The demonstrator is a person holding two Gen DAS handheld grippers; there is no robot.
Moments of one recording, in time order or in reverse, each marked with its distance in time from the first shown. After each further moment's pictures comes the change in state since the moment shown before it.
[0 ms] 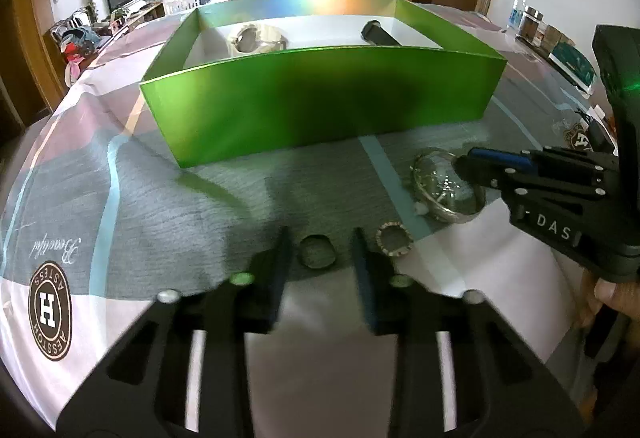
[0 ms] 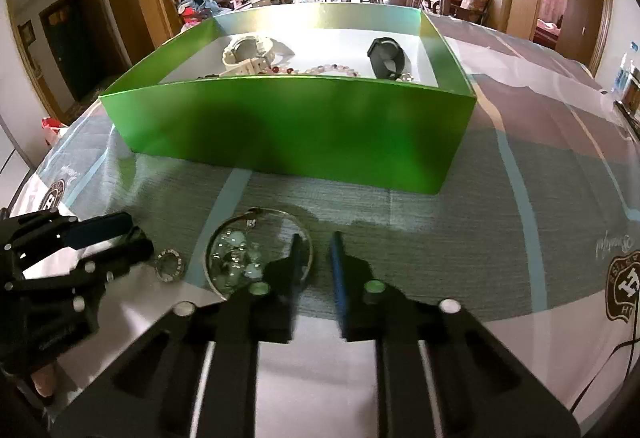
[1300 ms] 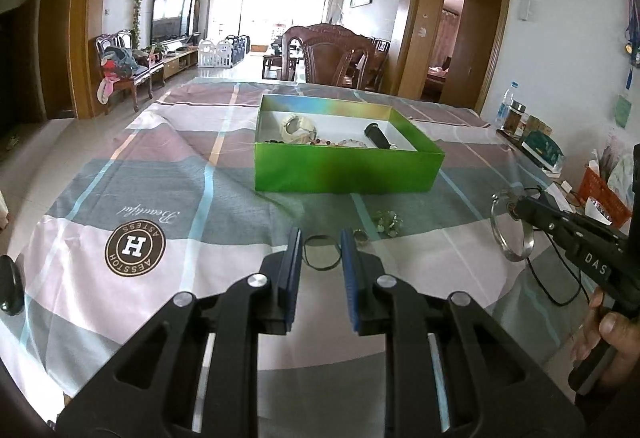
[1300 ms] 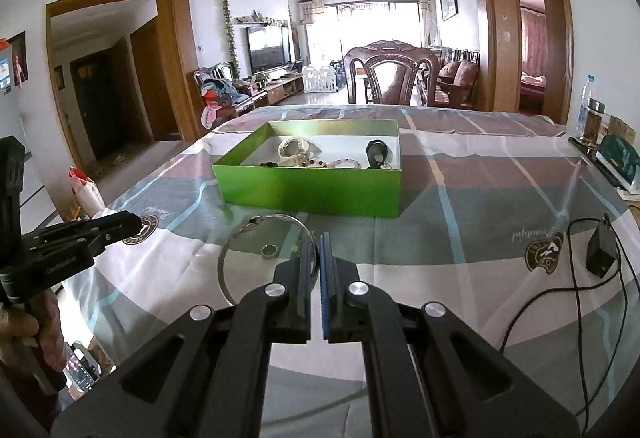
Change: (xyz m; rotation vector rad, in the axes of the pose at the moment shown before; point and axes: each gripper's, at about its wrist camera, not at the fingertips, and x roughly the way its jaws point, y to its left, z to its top) left arm -0.163 0.008 -0.063 -0.146 -0.309 0.001; right arm -0.161 0.021 -0.061 0.010 -0.349 0.034
